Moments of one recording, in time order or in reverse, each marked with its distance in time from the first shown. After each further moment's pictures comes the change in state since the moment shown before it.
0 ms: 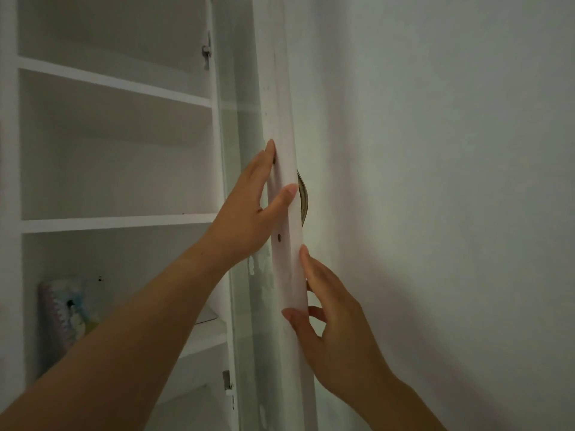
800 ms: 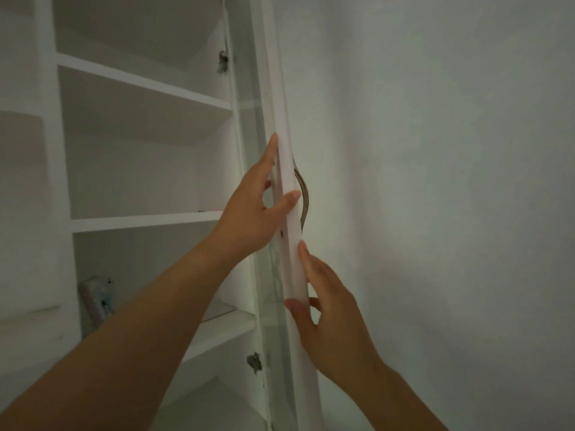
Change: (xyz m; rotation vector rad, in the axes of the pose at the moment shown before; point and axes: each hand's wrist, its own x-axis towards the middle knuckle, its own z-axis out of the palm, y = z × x) left_hand -0.047 -0.033 -0.113 -0.273 -0.072 0.011; right_hand -0.007 -0.101 0.102 -0.152 0.121 0.107
